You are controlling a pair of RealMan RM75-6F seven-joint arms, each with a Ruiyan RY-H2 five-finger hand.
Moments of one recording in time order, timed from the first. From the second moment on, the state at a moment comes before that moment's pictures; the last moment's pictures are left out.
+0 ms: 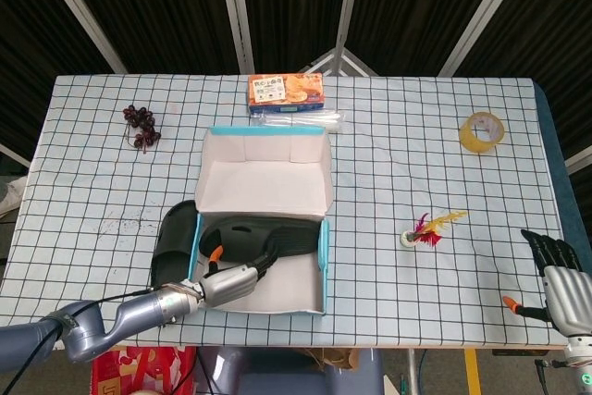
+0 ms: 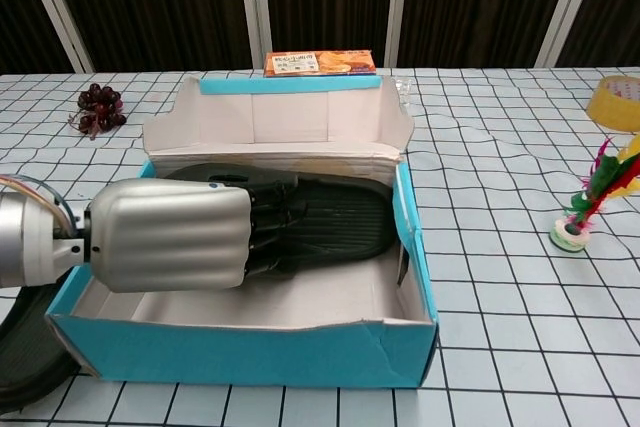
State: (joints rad) left arm -0.74 -1.43 -0.07 -1.58 1.93 0.70 1.41; right arm 0.06 -0.99 0.03 -1.73 -1.41 1.36 0.08
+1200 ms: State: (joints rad) left arm -0.86 -1.51 -0.06 -1.51 2.00 0.74 1.32; right arm 0.05 -0.97 0.02 -1.72 -1.42 1.36 0.12
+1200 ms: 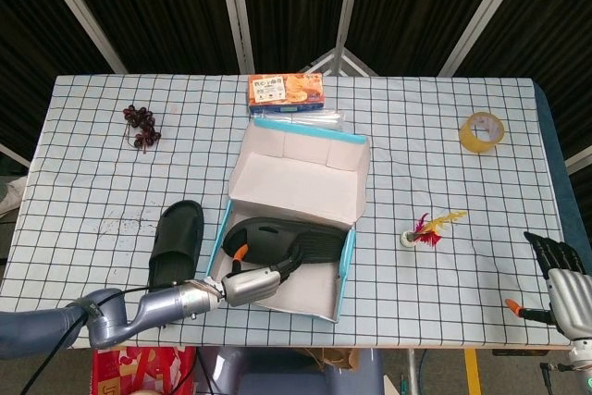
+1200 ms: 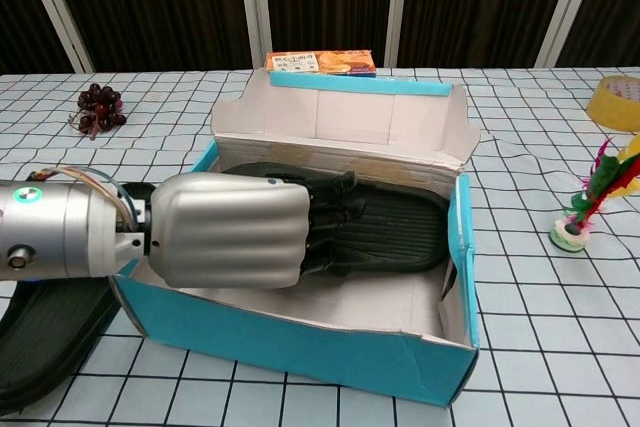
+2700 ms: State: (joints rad) left arm -0.76 -1.40 -0.17 -1.73 1.86 0.80 1.51; right arm 0.06 -0.97 0.02 -1.73 -1.41 1.34 0.12
